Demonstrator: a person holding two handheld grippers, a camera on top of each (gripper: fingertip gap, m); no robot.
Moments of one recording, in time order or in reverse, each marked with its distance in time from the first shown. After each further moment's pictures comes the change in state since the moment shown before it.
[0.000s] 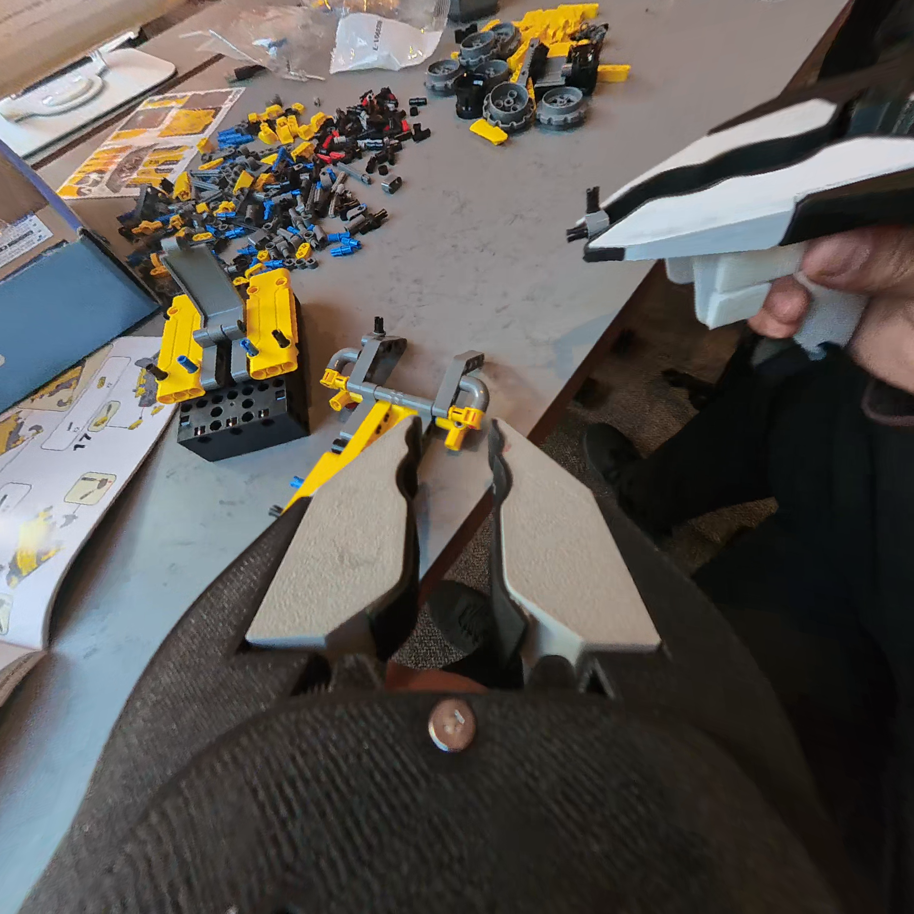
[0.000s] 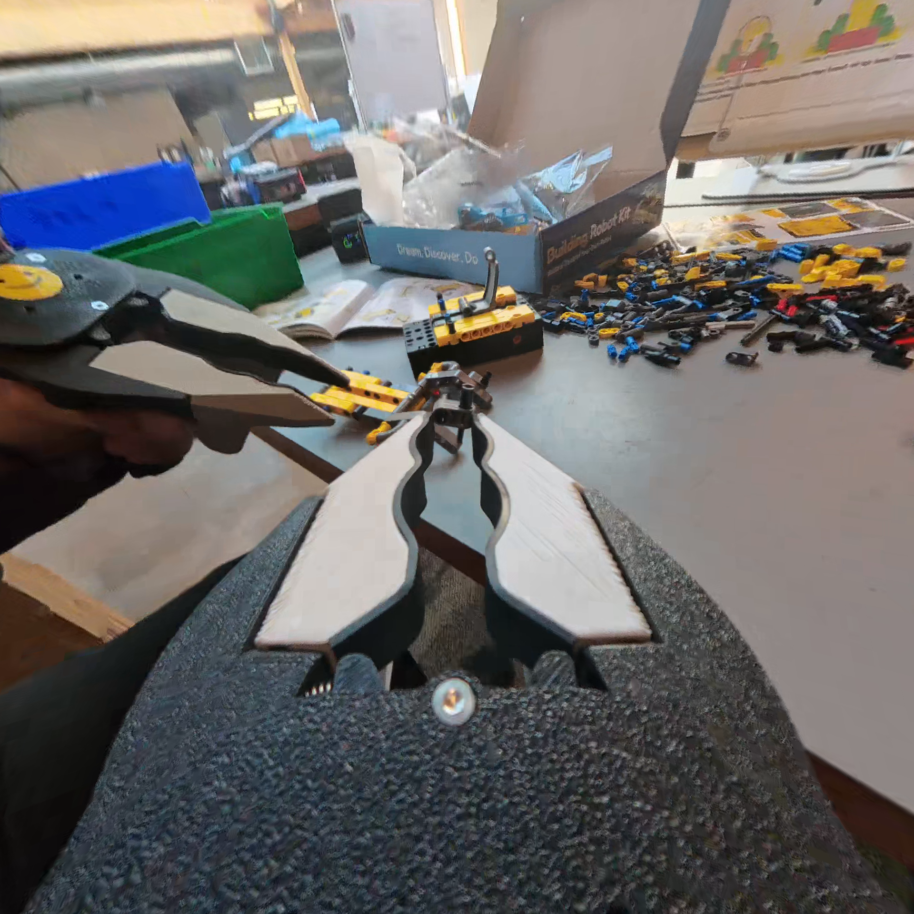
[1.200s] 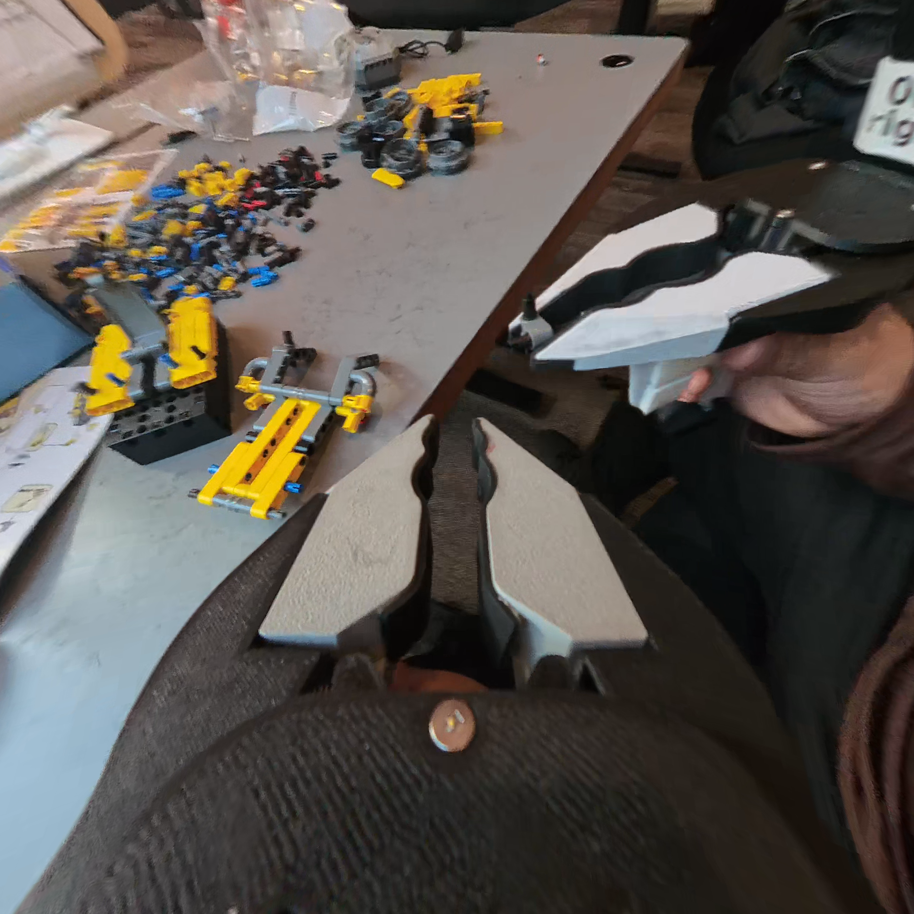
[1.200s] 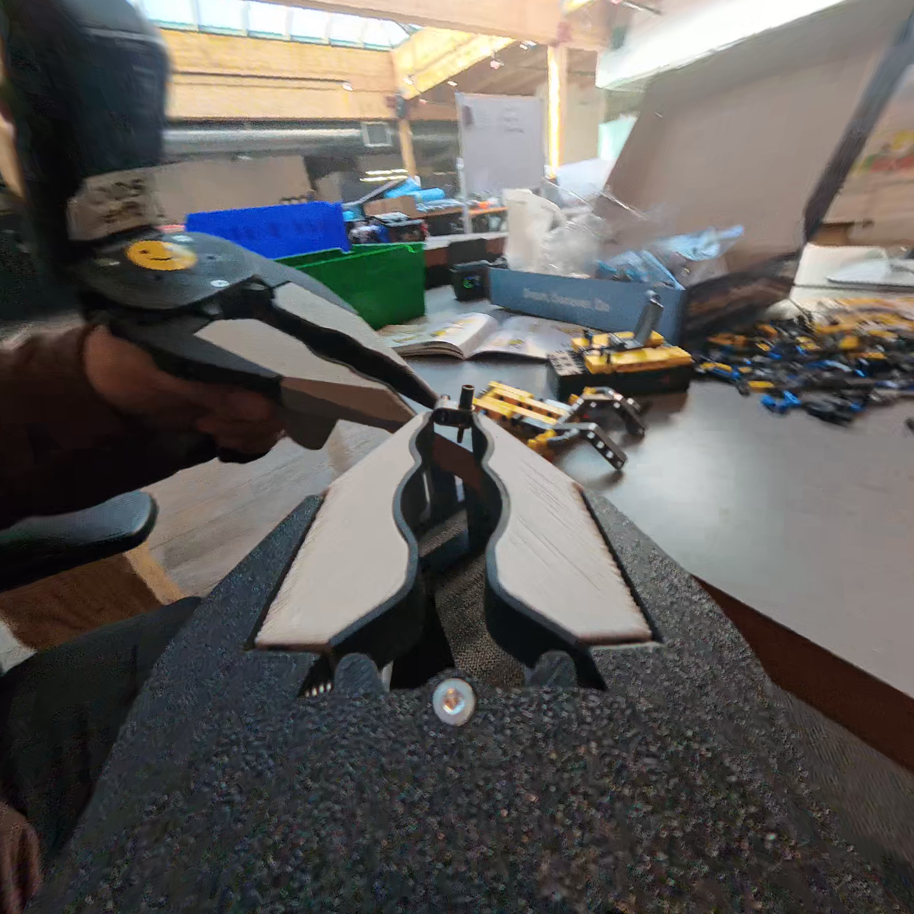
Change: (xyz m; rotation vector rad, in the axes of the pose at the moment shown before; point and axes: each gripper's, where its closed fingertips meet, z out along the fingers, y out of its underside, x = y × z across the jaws) left arm 0.054 -0.005 -0.046 0.067 0.111 0.040; right arm -0.096 0.001 -0.024 0.110 -0.195 -0.102
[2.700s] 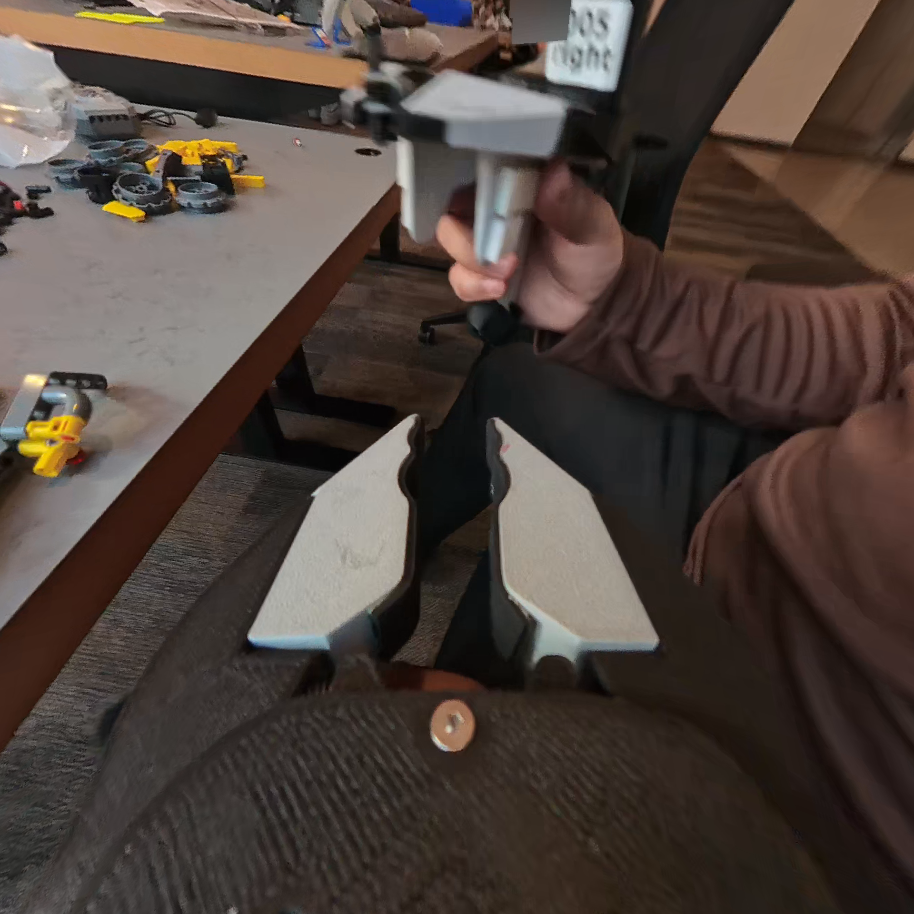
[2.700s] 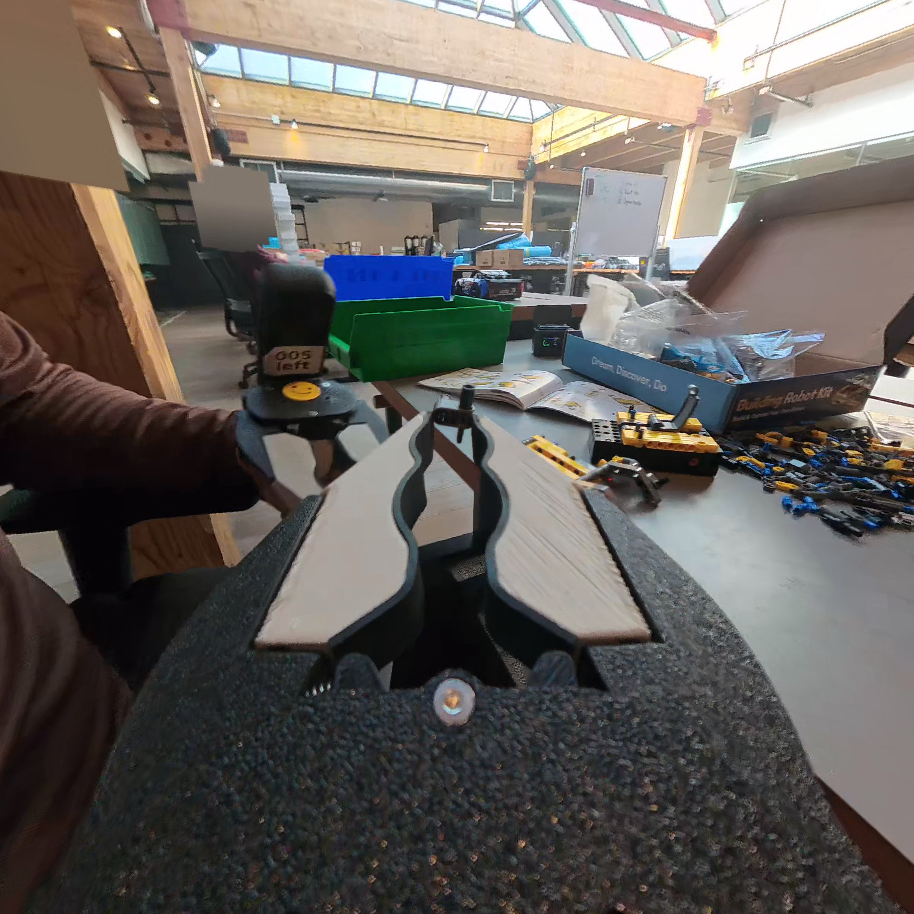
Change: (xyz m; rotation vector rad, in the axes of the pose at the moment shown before) left arm 0.088 0.021 0.005 0.199 0.429 -0.030; right arm -0.001 -0.037 -0.043 0.091 -0.219 -0.074
